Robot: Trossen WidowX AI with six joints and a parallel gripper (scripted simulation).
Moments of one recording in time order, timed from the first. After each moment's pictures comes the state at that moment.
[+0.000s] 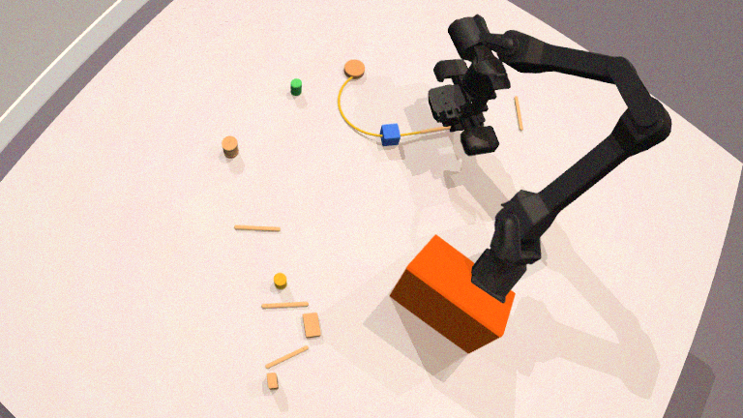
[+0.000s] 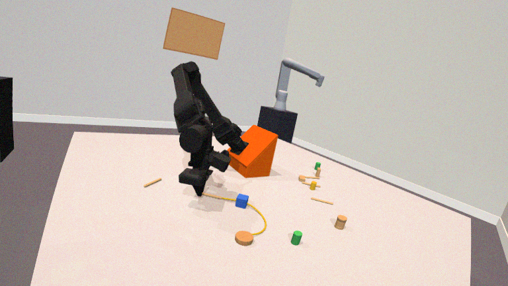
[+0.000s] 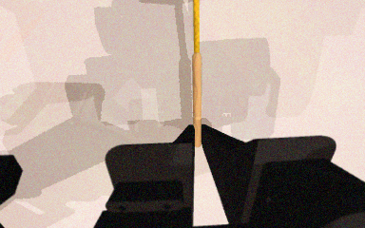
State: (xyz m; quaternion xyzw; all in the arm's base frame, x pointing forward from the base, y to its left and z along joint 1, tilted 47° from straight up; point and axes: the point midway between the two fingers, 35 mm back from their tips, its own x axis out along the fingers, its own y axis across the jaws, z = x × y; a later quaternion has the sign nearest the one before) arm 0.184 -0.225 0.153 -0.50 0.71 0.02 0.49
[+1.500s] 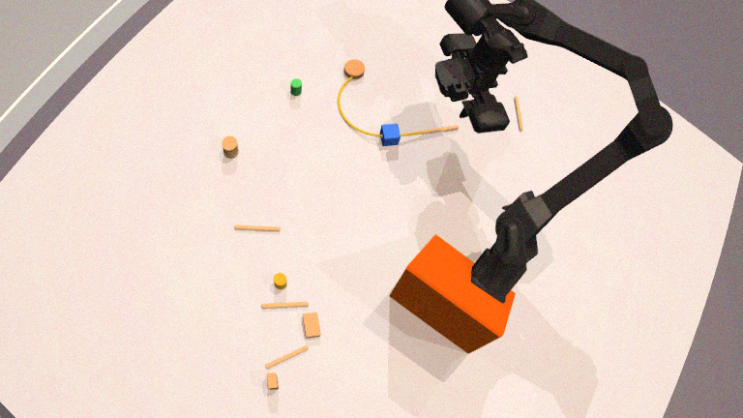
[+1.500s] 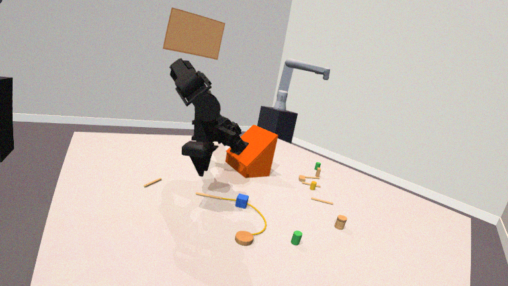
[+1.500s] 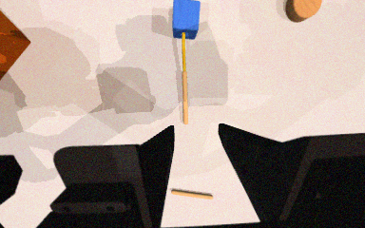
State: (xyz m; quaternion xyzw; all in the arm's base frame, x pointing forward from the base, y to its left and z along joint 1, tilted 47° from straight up) arm 0.196 -0.172 0.202 -0.50 0.71 0.02 0.50
